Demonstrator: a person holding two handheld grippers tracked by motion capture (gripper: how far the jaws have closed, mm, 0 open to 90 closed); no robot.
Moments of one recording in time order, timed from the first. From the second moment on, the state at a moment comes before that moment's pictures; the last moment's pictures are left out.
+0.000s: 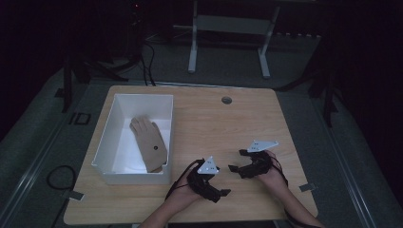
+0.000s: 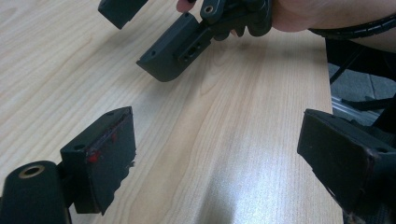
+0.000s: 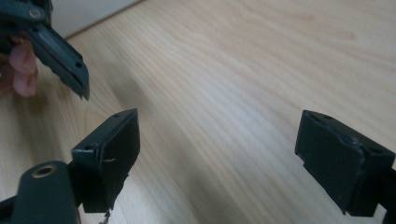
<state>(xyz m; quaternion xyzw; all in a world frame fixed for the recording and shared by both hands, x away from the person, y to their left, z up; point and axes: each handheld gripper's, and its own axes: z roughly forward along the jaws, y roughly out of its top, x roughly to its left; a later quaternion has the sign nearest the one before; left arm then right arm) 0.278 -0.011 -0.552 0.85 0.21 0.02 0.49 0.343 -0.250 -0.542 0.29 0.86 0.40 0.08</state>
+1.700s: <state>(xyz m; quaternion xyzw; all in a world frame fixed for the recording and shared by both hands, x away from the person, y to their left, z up) 0.264 -0.018 -0.570 0.86 0.19 0.06 0.47 0.311 -0.318 -0.562 0.32 0.84 0.43 0.11</state>
